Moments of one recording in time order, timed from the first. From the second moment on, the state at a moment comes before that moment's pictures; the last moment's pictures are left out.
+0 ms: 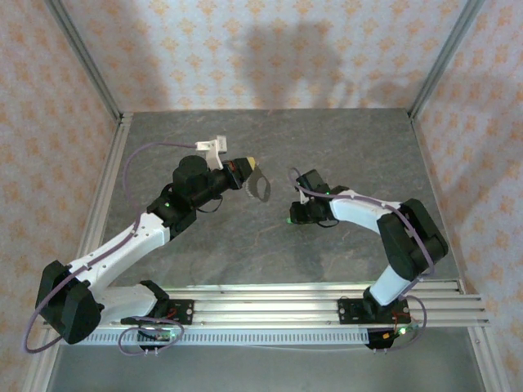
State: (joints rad) left arm -0.56 1.17 0.87 0.12 0.15 -0.78; right arm 0.54 1.63 0.88 -0.41 -0.11 0.39
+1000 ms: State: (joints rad) left arm -0.56 1.18 0.89 0.12 0.15 -0.77; right arm 0.54 1.67 0.95 -0.41 -0.04 0.40
